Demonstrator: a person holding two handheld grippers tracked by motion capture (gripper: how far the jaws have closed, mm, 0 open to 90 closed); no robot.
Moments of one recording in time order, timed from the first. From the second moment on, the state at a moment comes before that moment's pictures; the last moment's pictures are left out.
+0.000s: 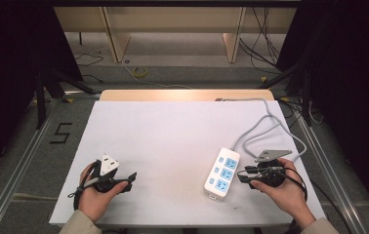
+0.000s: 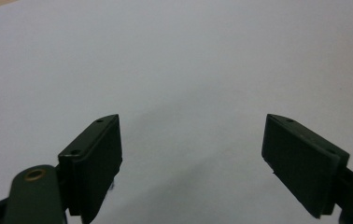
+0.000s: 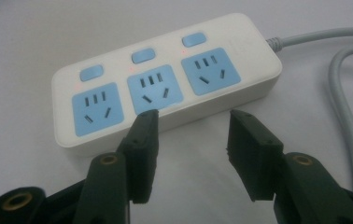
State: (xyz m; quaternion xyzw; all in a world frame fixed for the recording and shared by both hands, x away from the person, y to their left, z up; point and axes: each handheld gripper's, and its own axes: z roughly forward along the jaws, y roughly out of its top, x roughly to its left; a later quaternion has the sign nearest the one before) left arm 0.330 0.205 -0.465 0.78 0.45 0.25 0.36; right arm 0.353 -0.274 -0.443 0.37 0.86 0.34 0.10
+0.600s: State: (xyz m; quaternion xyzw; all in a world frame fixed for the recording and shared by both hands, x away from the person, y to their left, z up) left arm 0.329 0.208 -0.466 0.78 0.45 0.25 0.36; right arm 0.344 -0.292 -0.452 0.39 0.84 0.35 0.11
